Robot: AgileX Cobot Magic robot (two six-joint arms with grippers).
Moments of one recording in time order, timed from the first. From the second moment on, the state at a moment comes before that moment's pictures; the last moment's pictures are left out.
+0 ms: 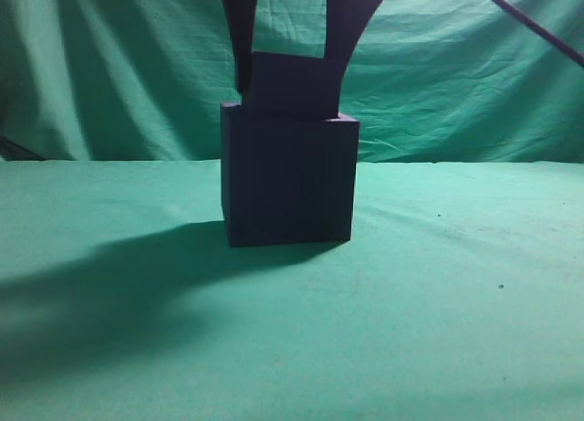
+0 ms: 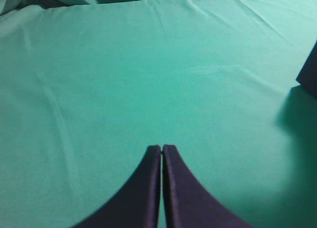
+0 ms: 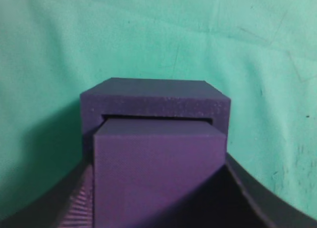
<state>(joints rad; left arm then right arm) -0.17 -0.02 0.02 0.09 0.36 -0.03 0.83 1.87 -1.54 -0.16 1.06 0.59</state>
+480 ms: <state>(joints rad) -0.17 -0.02 0.02 0.09 0.36 -0.03 0.83 1.91 -1.54 -0.17 1.03 0.56</state>
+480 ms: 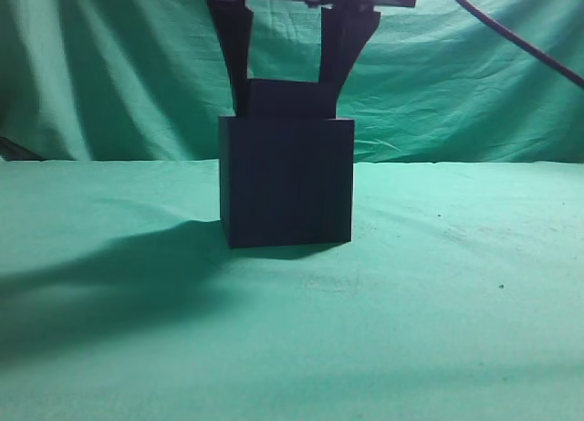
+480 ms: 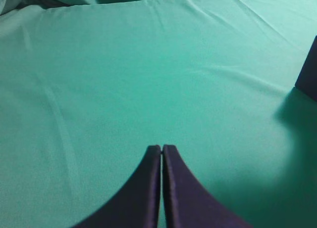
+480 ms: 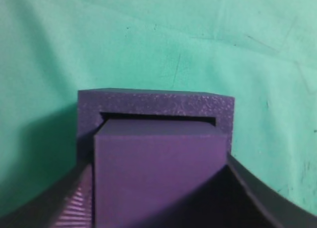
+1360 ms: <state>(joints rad) -0.17 -0.02 0.02 0.09 0.36 -0.03 0.83 1.71 -1.80 -0.20 1.25 0.41</state>
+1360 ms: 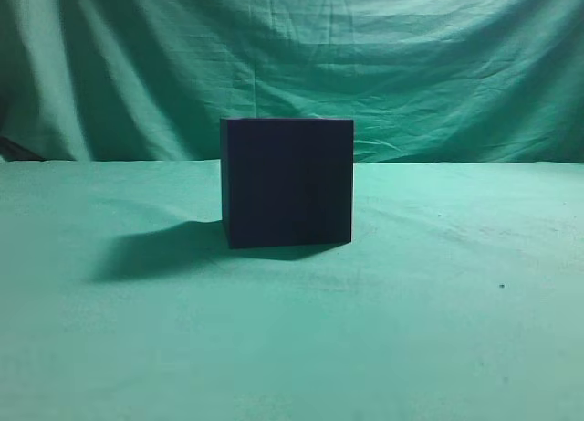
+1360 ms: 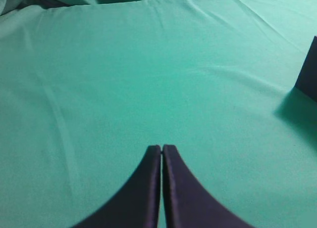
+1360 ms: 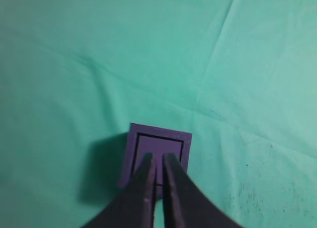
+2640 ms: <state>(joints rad) -0.17 -0.02 0.02 0.09 0.36 -0.03 0.83 0.59 -0.91 -0.14 1.09 0.20</state>
